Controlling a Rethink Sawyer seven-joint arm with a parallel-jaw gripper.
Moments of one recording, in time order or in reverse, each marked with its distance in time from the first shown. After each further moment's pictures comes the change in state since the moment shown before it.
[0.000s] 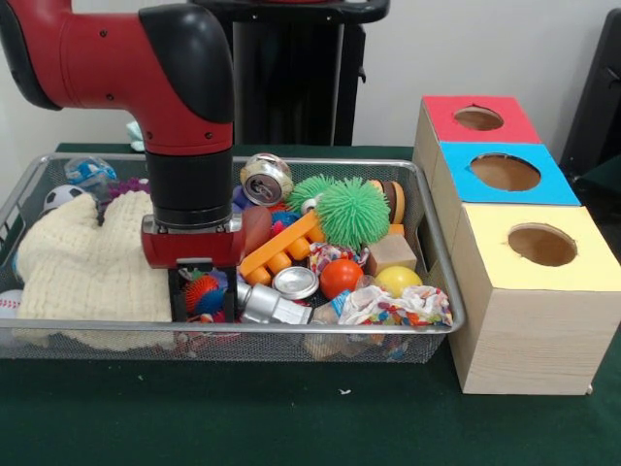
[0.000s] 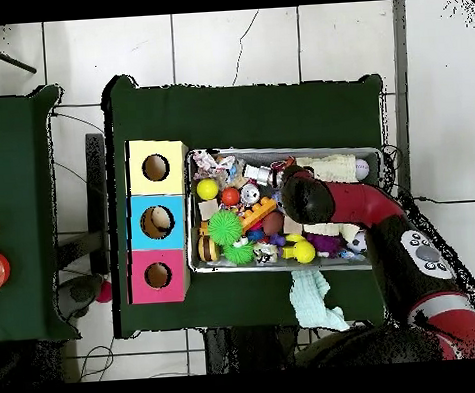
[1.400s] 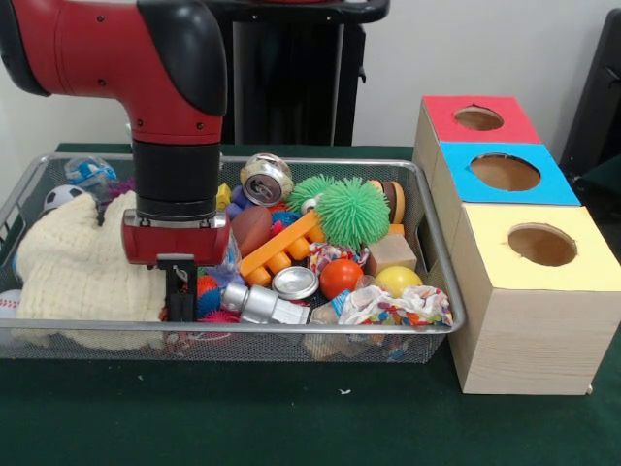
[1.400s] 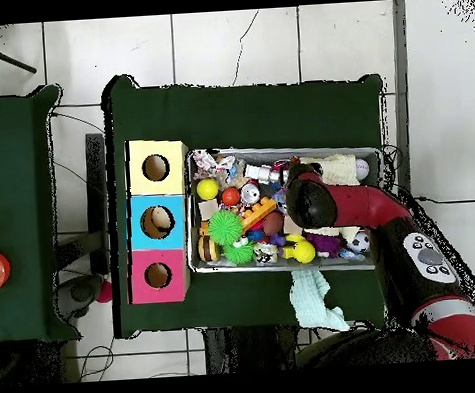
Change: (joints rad) arm 0.015 -0.019 -0.040 -0.001 -0.054 -0.100 0.000
